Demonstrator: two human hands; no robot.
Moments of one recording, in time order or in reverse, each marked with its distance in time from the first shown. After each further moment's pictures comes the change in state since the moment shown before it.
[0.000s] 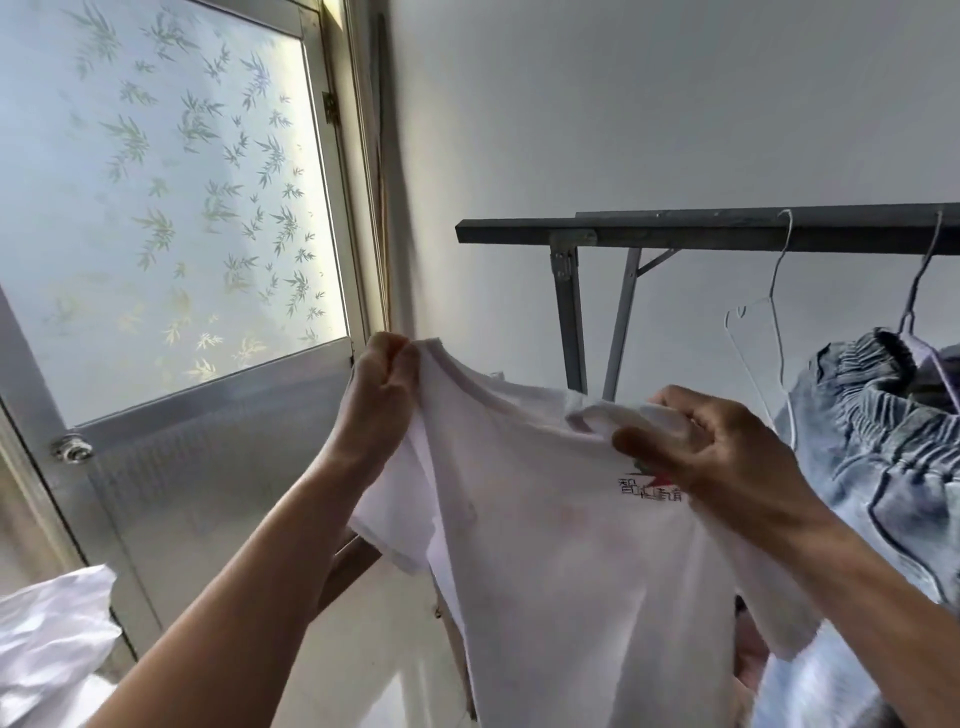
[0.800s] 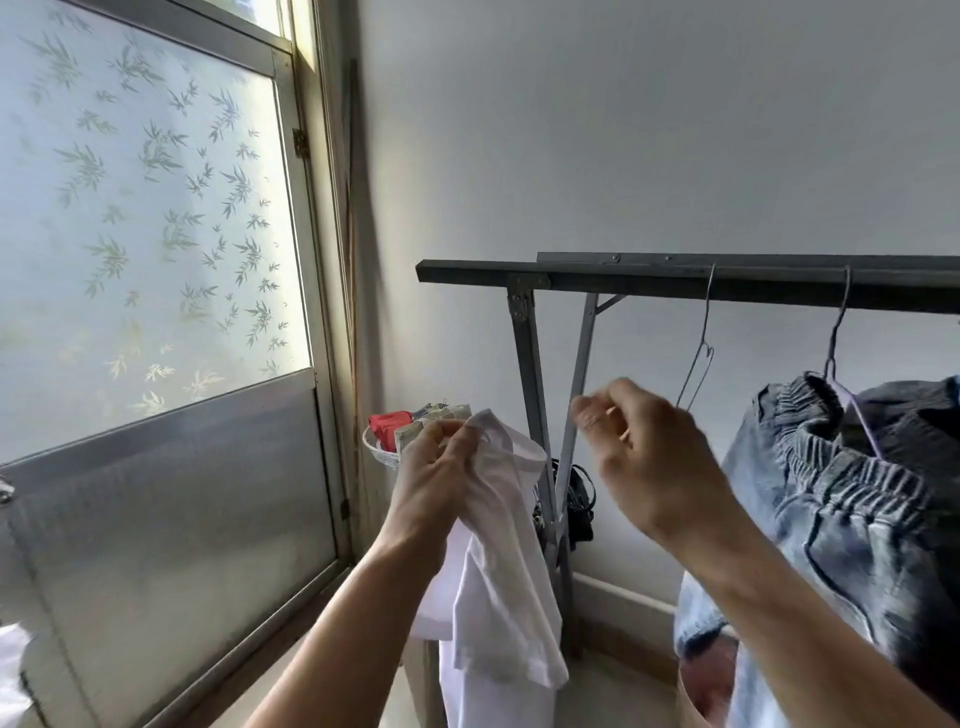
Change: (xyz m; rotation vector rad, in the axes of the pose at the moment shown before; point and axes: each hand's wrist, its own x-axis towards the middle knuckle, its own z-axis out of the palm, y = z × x) left_hand -0.035 0.007 0.078 -0.465 -0.136 -0.343; right_hand 0.016 -0.038 -0.007 -0.148 0.148 -0.028
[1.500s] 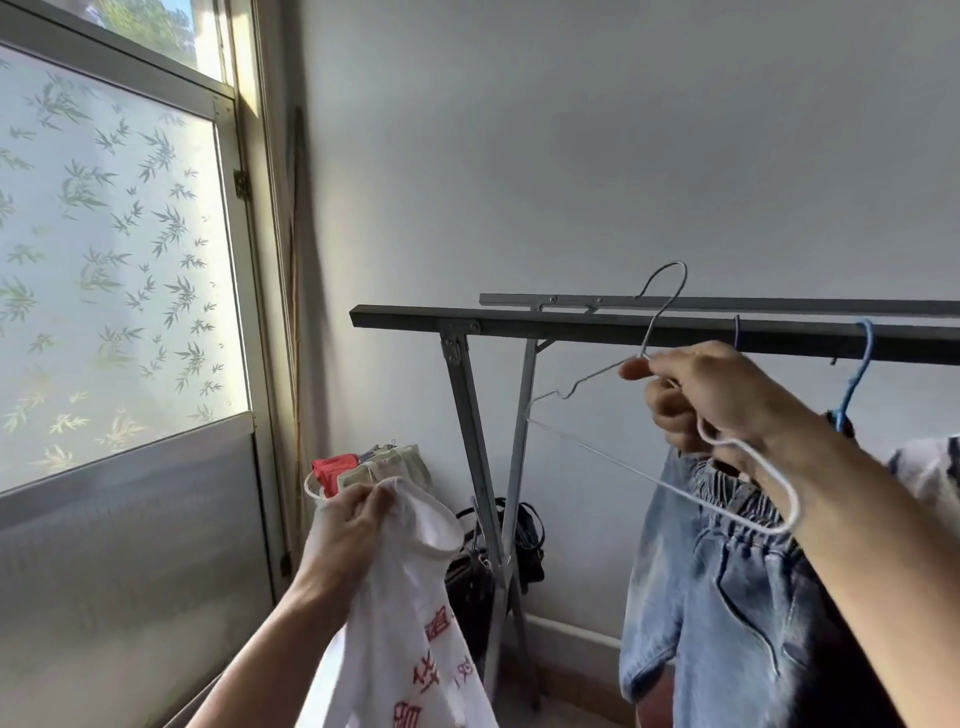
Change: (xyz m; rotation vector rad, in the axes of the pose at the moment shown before) left_hand 0.031 -0.026 -0.019 0.319 0.064 0.042; right_hand 0.059 0.044 -0.102 0.734 -0.164 0.361
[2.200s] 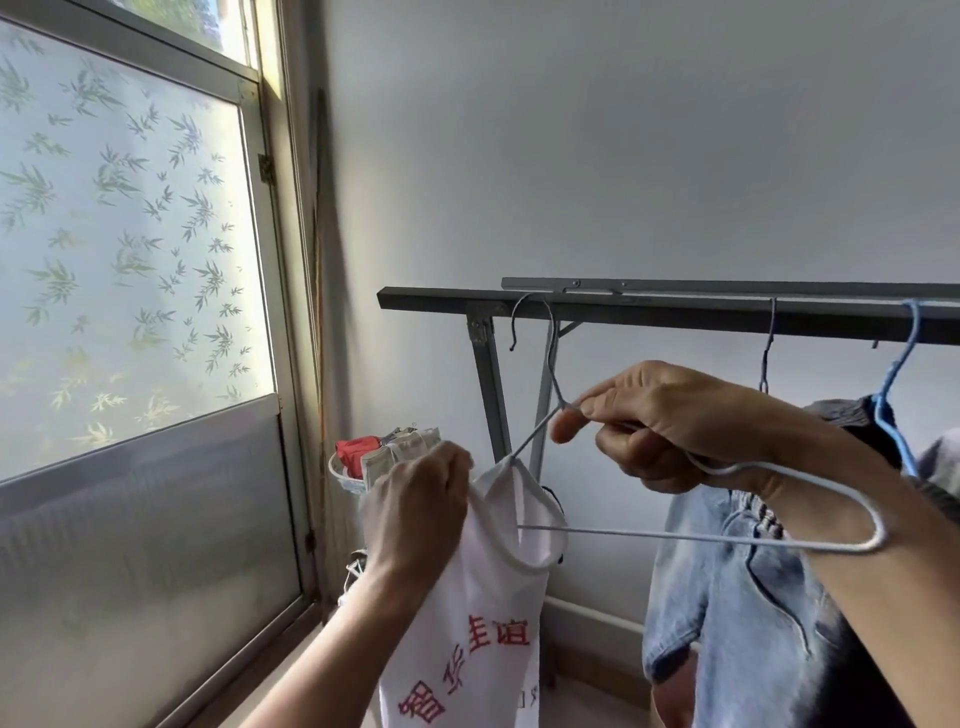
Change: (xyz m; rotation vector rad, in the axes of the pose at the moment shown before) left_hand -0.032 0.032 0.026 0.752 0.225 0.584; right_hand -0.024 -0.006 0.042 -0.178 -0.552 0.108
